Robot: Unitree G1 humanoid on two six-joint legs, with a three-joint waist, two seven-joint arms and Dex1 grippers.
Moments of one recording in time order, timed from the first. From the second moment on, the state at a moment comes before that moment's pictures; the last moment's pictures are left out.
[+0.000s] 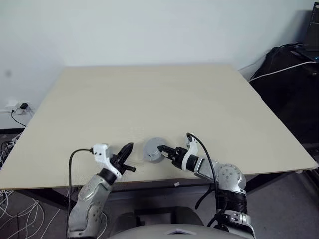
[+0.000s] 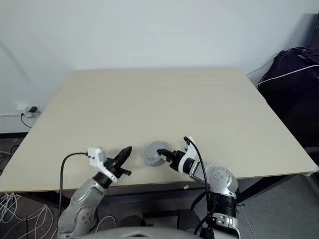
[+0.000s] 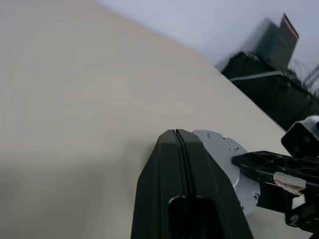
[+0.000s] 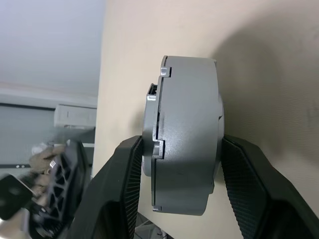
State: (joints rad) left arm 0.32 0.04 0.06 -0.24 -0.54 0.28 -0.50; right arm -0.18 0.08 -0.30 0.04 0.82 1.22 0.22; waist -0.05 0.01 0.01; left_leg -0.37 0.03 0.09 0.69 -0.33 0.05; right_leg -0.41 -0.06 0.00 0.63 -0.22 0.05
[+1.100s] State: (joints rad) left arm 0.44 -0.08 0.22 -0.19 -1.22 0.59 -0.60; right arm -0.28 0.11 -0.23 -0.09 1.24 1.20 -0.03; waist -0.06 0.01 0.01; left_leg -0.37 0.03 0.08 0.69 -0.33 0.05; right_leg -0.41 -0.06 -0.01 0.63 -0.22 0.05
